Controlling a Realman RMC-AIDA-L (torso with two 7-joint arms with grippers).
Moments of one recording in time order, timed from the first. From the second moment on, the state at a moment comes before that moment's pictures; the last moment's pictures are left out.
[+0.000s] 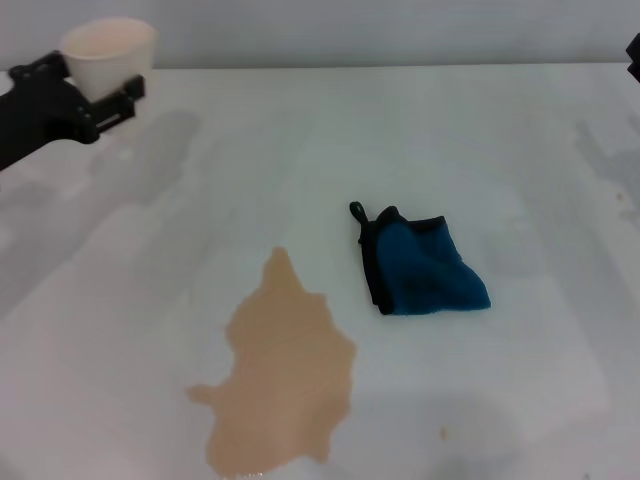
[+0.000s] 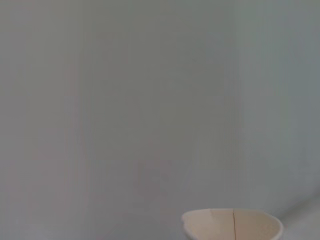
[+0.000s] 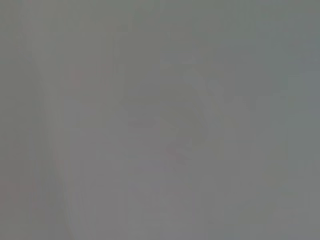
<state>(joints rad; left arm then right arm) -0.46 -2.07 0.79 0.68 1.57 1.10 -1.12 0.45 2.02 -1.06 -0.16 -0.51 -1.10 0.66</state>
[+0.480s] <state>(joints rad) -0.50 -2.09 0.80 0.08 0.90 1.11 -0.48 0.45 2.01 -1.05 -0.16 -0.51 -1.08 0.65</state>
